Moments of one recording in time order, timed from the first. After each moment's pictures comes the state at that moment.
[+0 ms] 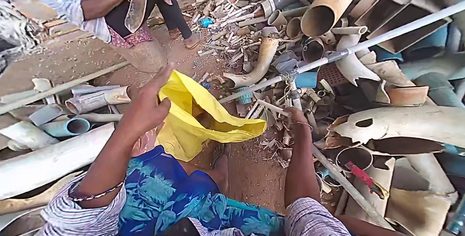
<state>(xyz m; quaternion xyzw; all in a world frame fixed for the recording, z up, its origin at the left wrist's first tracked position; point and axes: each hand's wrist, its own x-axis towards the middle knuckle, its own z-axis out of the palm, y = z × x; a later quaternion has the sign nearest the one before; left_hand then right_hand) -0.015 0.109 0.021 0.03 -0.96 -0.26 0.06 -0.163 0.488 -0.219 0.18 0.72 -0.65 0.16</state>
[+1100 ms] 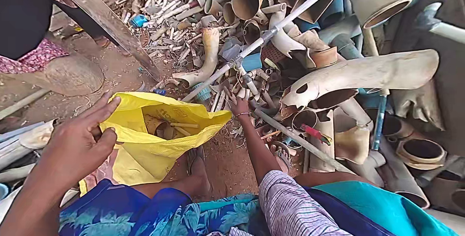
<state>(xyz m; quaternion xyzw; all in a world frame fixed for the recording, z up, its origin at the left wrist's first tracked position) -0.021 0.118 -0.003 -0.05 -0.97 -0.23 0.01 -0.162 0.458 -0.260 0.16 0.89 -0.40 0.14</state>
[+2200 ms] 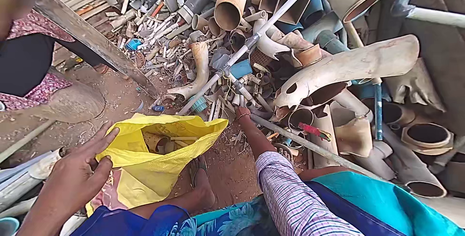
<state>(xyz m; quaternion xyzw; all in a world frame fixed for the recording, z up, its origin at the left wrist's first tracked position) -0.019 0.116 -0.006 -0.11 -0.98 -0.17 0.01 -0.182 0.481 -0.301 0.09 0.94 -0.15 0.30</state>
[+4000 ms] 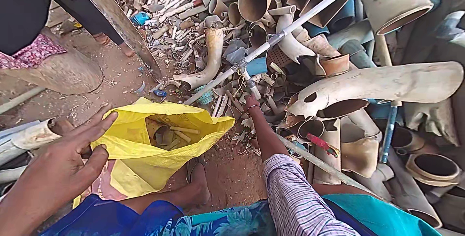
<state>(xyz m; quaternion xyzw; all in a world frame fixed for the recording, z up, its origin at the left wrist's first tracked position) -0.021 0.108 -0.008 -0.05 -0.98 -0.19 -0.02 -0.230 0.502 -0.306 0.08 0.95 -0.22 0.20</state>
